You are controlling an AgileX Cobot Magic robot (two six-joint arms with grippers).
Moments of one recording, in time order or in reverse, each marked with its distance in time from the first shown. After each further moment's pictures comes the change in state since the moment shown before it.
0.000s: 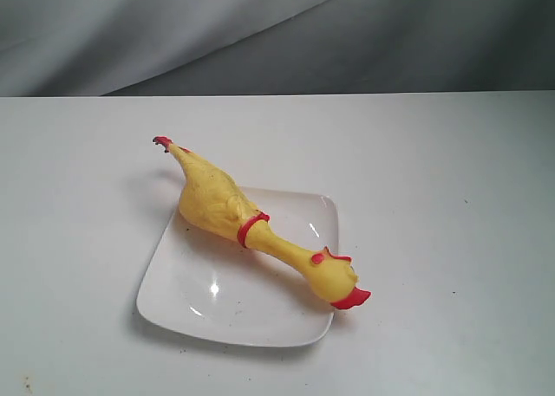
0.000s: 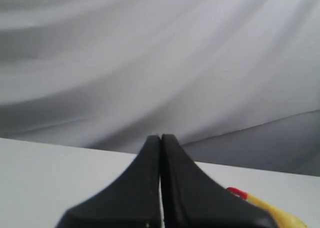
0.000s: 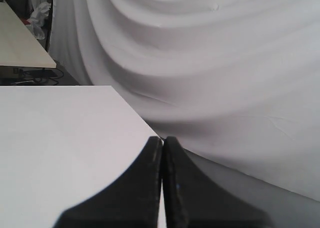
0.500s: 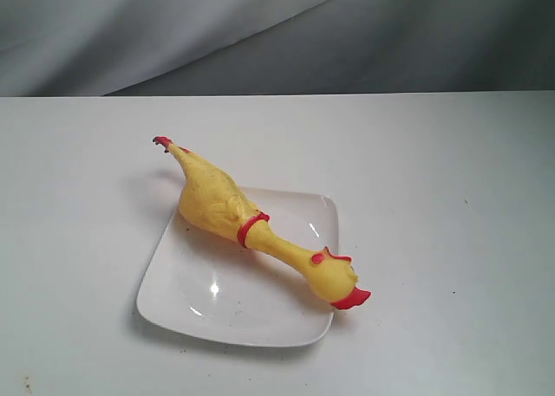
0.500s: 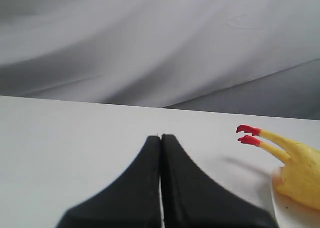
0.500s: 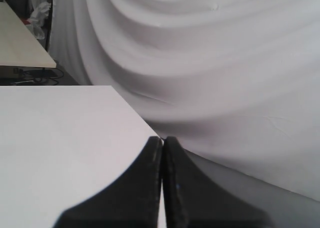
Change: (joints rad) left arm 0.000 -0.127 0.188 0.000 0.053 0.049; right arm 0.000 0.000 0.000 0.000 0.000 0.000
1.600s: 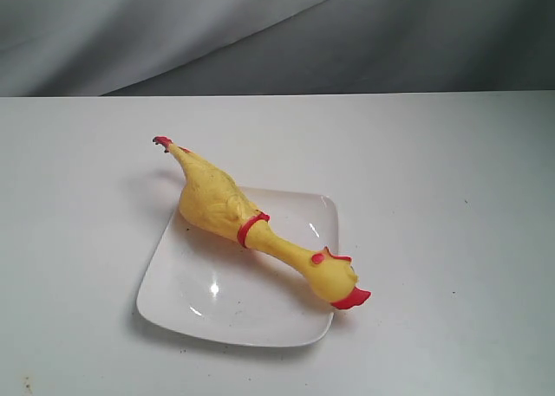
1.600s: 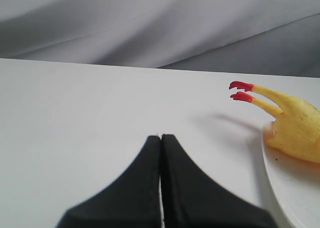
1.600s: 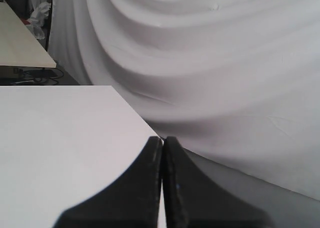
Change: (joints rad) left arm -0.032 -0.010 0.000 0.000 0.145 0.002; right arm 0.000 0.000 0.000 0.000 0.000 0.002
